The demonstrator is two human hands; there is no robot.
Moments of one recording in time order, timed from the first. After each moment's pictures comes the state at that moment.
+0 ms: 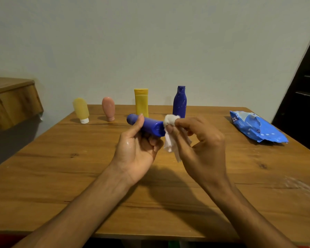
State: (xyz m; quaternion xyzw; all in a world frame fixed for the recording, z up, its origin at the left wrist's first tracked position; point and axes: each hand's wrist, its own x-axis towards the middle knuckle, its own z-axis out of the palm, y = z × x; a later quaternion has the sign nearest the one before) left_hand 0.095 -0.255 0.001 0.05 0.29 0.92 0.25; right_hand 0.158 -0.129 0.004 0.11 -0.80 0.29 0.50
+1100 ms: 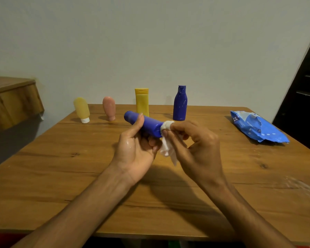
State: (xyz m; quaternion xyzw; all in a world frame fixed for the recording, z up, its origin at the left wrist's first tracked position) left_hand 0.088 -0.255 -0.005 0.08 0.29 0.92 0.24; right_hand 0.153 -0.128 -0.002 0.13 -0.82 0.31 0.47
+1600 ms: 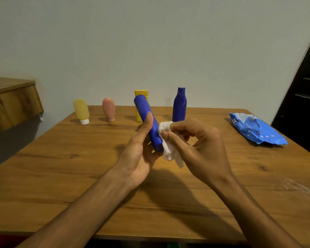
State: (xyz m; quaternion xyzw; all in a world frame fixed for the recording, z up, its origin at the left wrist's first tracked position) left_hand 0.094 -0.251 -0.004 0.11 0.41 0.88 0.22; right_hand 0.163 -0.126 0.017 0.14 -0.82 0.36 0.41
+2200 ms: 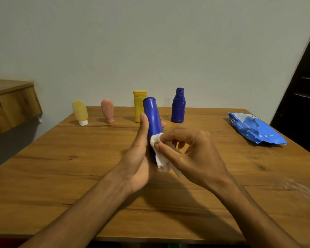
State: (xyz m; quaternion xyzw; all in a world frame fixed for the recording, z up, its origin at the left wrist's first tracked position) left_hand 0.101 -0.250 -0.008 0.14 0.43 0.85 0.29; right_hand 0.164 -0.127 0.014 0.14 -0.88 0.32 0.32
